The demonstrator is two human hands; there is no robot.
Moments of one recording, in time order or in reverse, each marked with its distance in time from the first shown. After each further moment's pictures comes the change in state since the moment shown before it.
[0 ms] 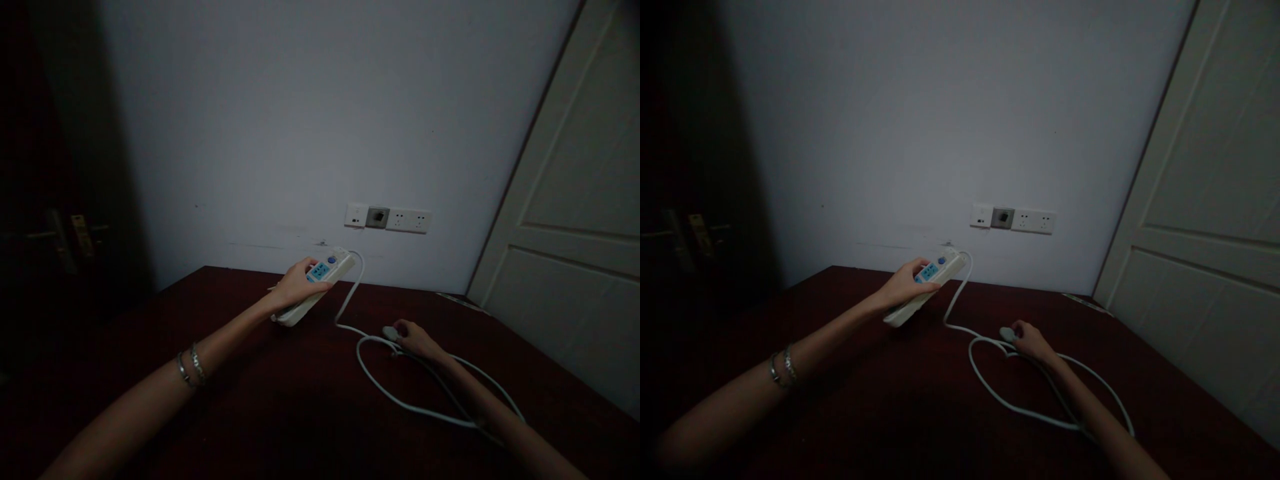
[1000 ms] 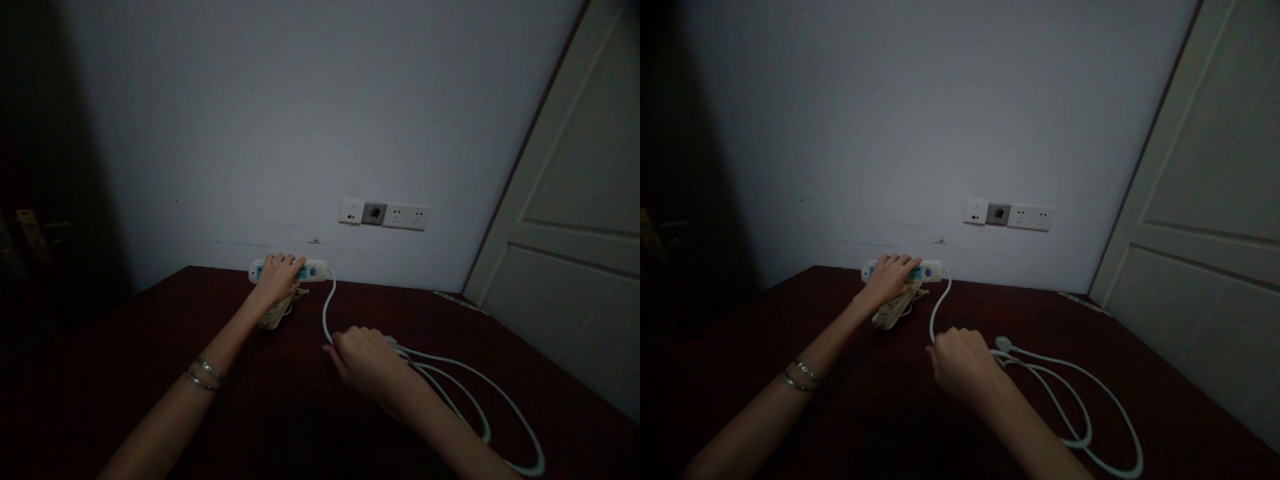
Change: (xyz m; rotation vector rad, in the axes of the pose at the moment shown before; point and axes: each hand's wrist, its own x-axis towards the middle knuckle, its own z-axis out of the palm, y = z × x) left_hand 0.037 -0.058 0.001 0.966 0.116 0.293; right_hand -0.086 -0.200 -0.019 -0.576 -0.050 -0.509
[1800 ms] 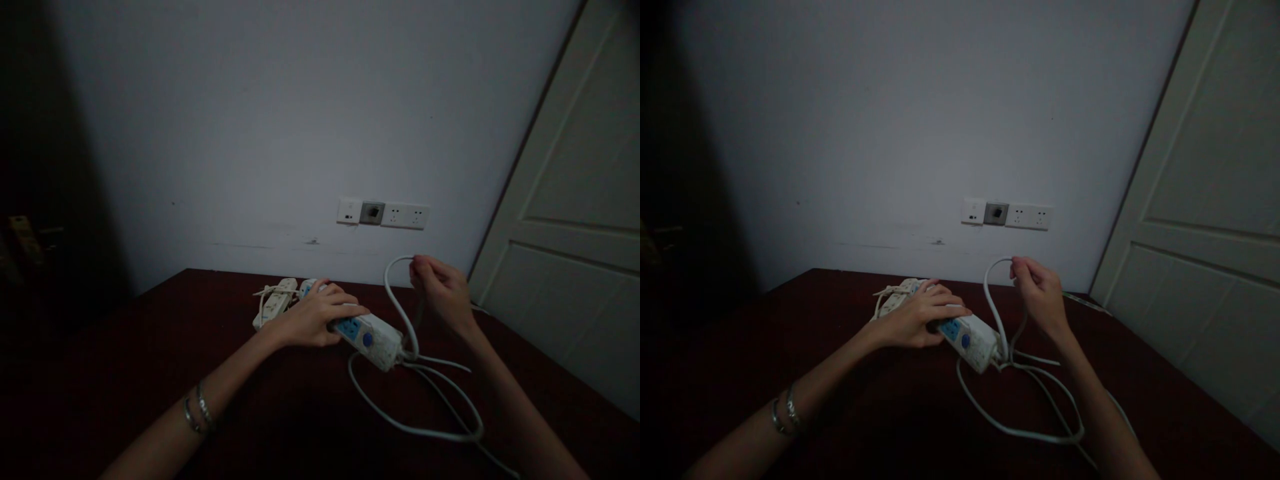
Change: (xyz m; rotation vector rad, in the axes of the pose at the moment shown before) left_hand -0.011 0.076 -0.031 -0.570 -0.089 0.569; right_hand 0.003 0.132 -0.029 0.927 0.891 0.216
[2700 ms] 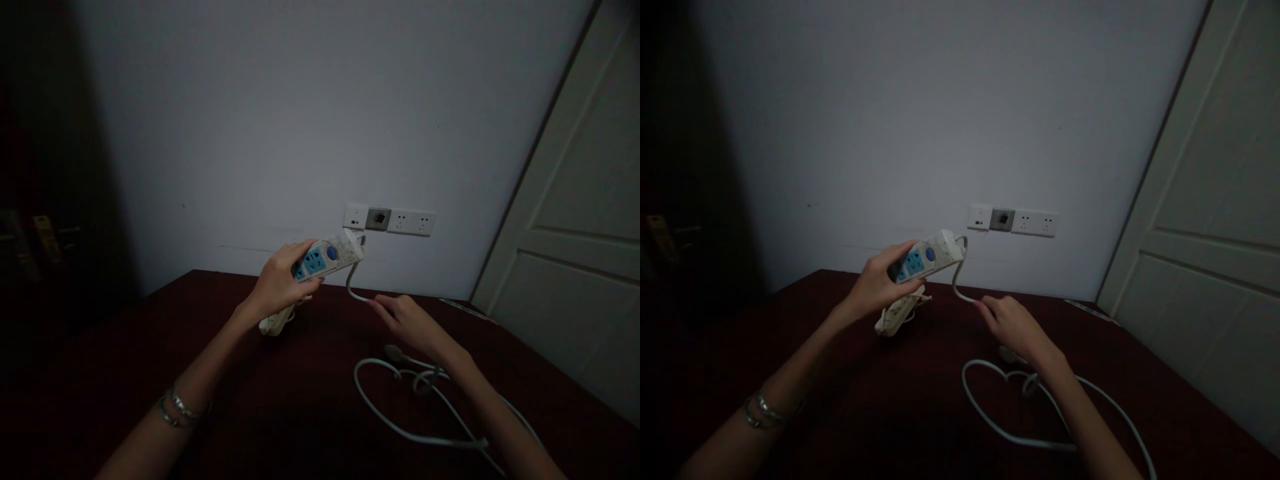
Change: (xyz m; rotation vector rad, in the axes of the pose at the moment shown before) left_hand -0.017 -0.011 -0.063 -0.026 0.580 -0.400; right_hand -0.023 -0.004 0.035 -0.623 -0.610 -0.154
